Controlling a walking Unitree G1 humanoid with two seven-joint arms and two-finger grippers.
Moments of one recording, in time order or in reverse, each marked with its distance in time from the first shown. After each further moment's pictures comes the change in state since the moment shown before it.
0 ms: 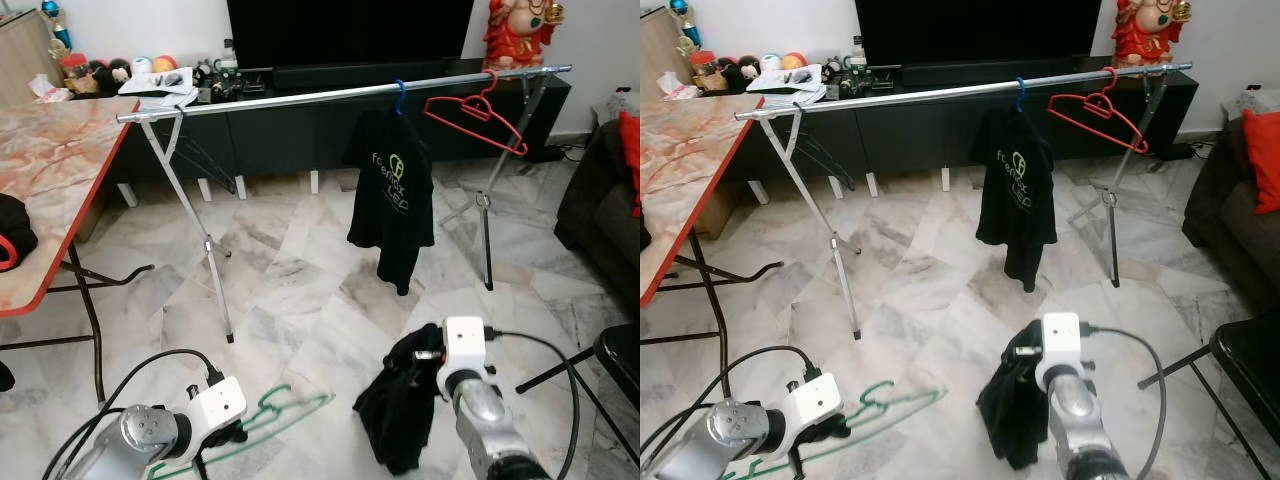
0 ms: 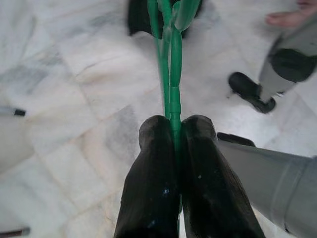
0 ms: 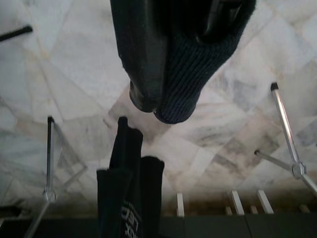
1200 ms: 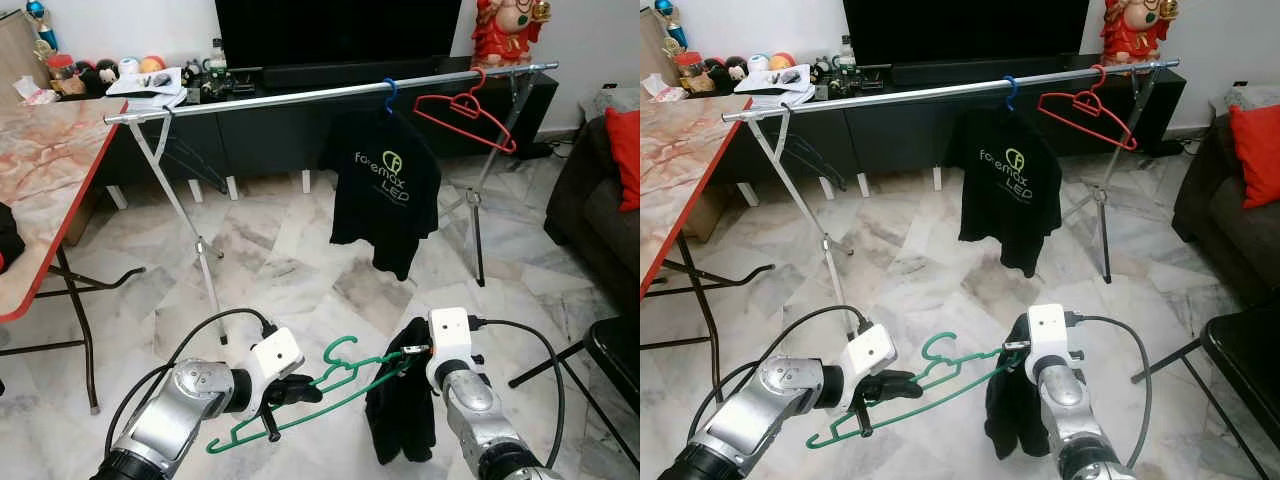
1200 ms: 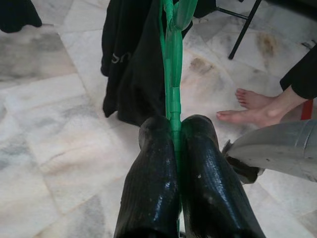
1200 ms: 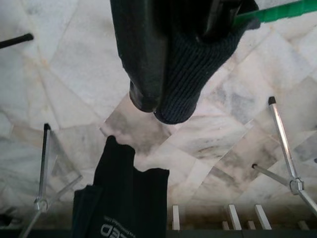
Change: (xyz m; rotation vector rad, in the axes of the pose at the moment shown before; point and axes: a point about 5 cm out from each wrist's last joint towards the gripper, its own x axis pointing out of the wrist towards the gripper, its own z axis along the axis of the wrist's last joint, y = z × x) left arm 0.018 0.001 0.081 -0.110 -0.320 -0.072; right arm 0.001 0.015 -0.006 -0.022 0.058 0.044
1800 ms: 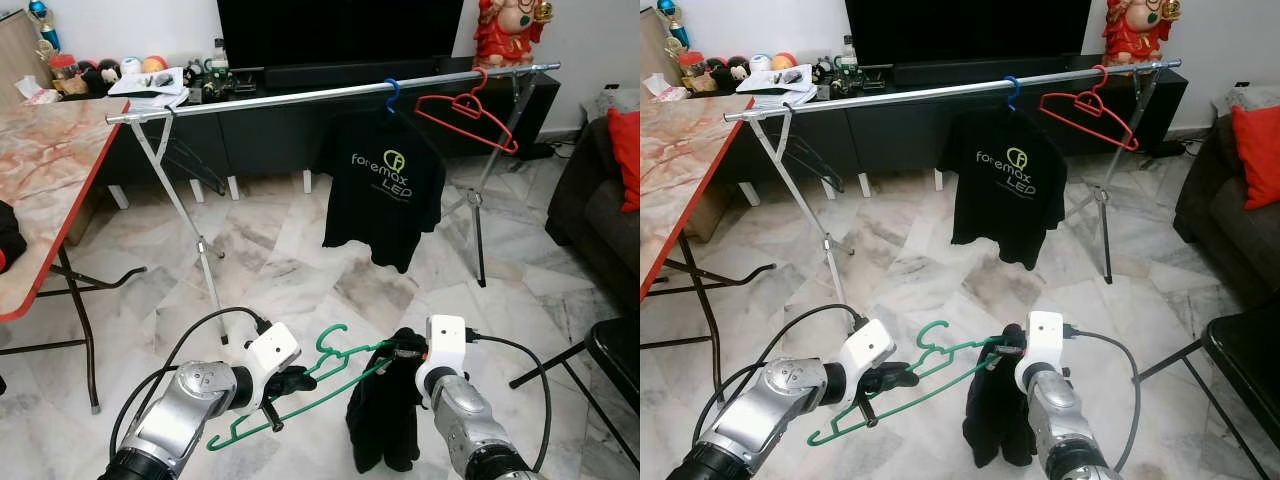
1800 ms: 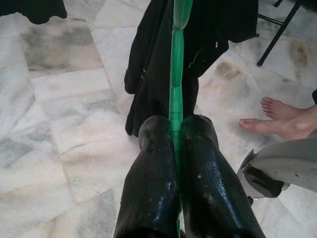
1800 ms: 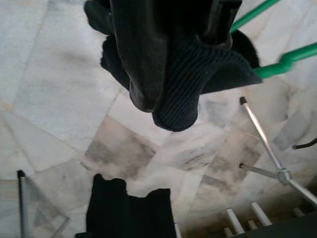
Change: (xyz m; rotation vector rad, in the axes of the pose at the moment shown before) left arm 0.005 0.010 -0.003 -0.030 0.000 0.131; right arm 0.000 0.007 -0.007 0.215 0.086 0.008
